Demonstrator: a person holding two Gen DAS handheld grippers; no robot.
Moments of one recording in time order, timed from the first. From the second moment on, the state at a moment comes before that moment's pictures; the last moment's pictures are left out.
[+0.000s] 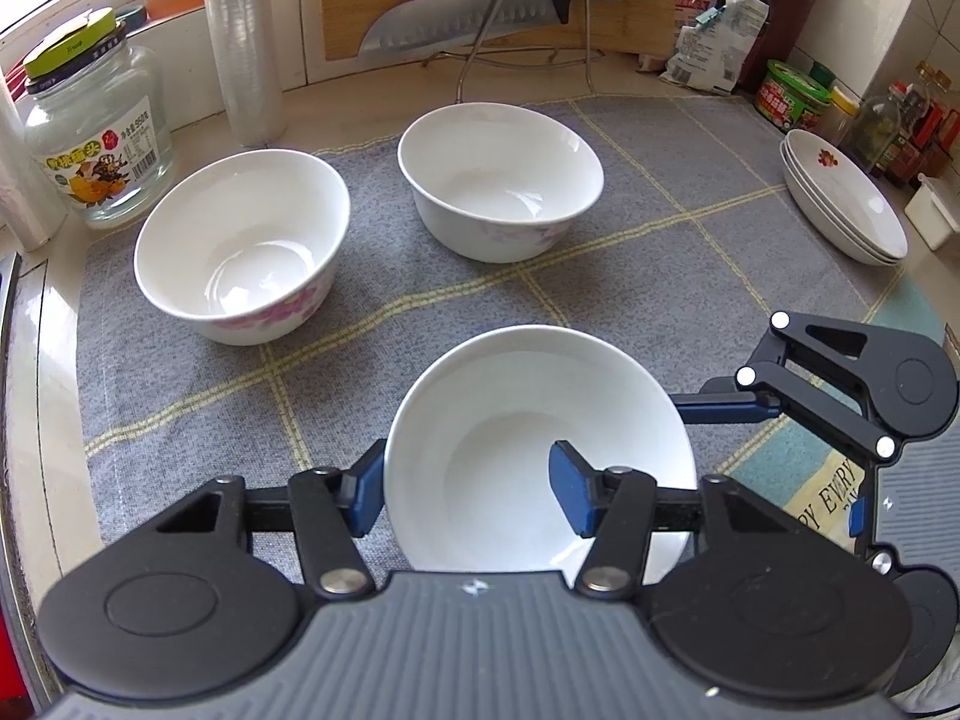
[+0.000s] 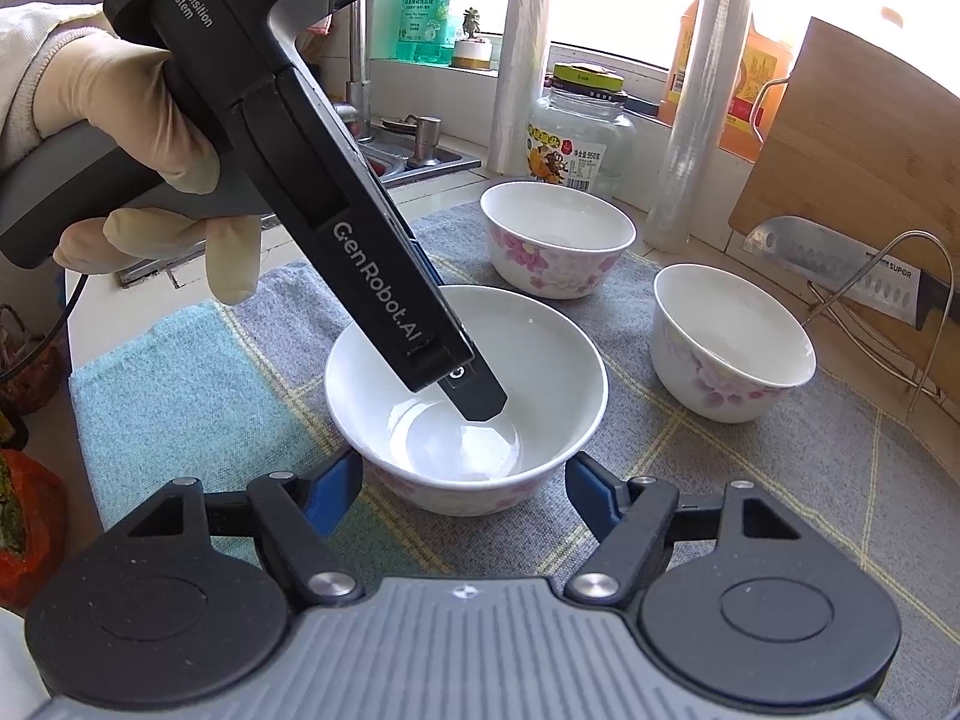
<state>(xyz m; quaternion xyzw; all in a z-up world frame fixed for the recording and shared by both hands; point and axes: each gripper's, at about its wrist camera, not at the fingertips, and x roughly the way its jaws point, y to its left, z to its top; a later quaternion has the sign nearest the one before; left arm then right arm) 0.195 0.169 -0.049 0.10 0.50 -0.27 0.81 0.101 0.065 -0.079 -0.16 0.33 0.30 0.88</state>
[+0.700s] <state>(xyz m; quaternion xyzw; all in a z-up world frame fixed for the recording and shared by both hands) 0.196 0.073 -0.037 0.15 0.47 -0.36 0.79 0.080 -0.008 -0.064 -0.15 0.35 0.21 0.90</state>
